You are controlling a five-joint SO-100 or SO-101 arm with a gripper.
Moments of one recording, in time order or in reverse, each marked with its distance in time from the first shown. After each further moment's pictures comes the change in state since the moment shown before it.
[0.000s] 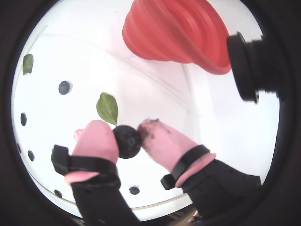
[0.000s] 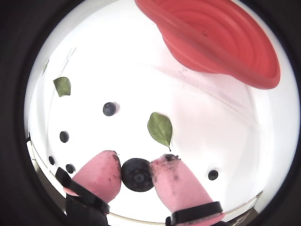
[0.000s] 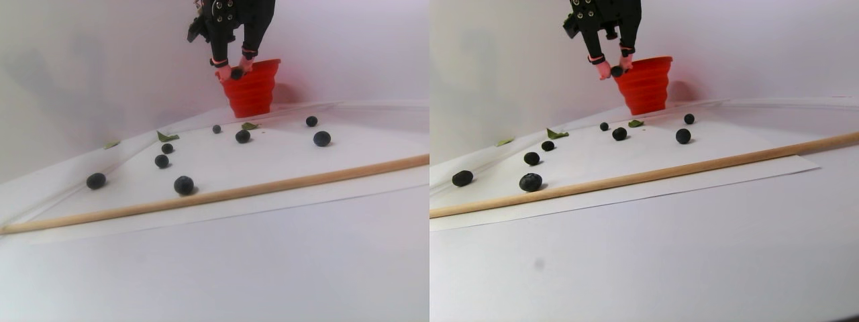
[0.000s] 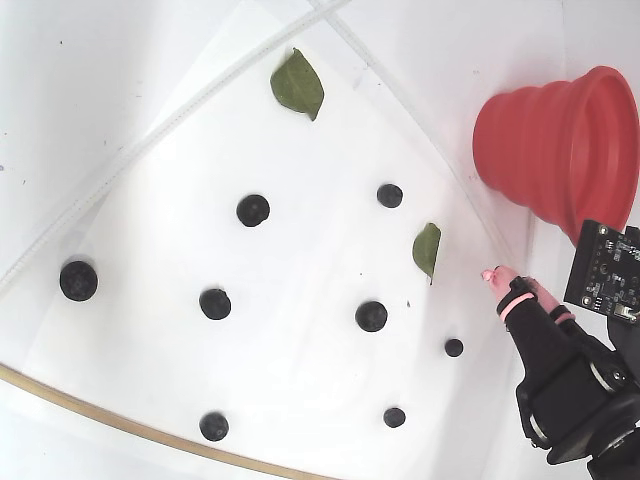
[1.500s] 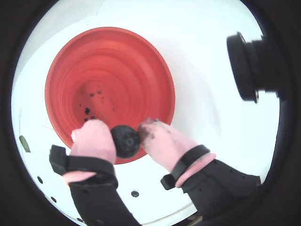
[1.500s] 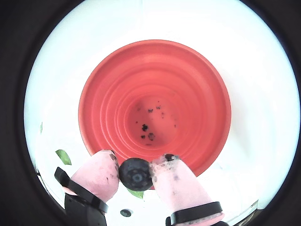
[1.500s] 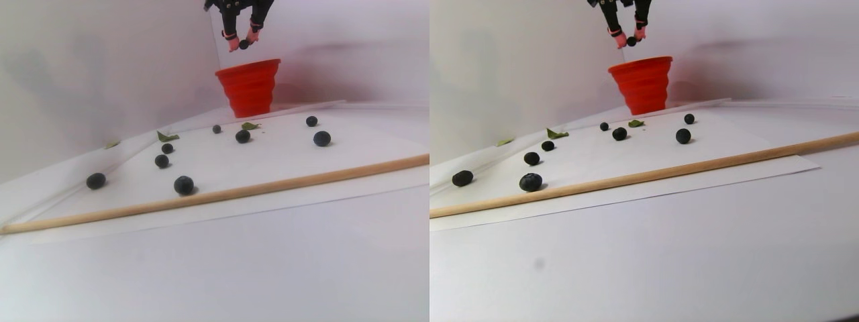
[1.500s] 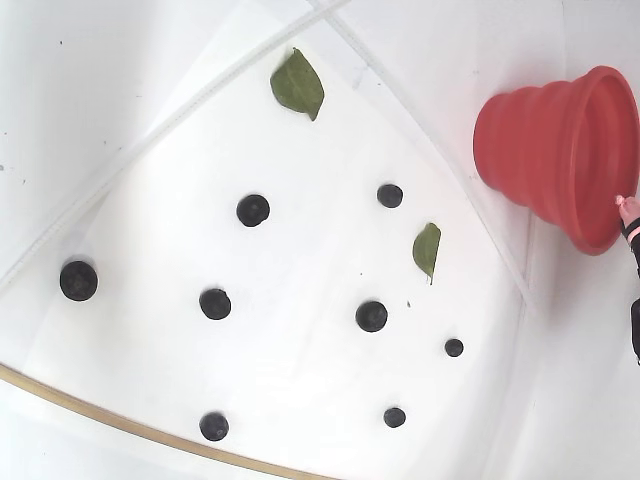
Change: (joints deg) arm 1.5 -8.1 -19.1 -5.7 6.2
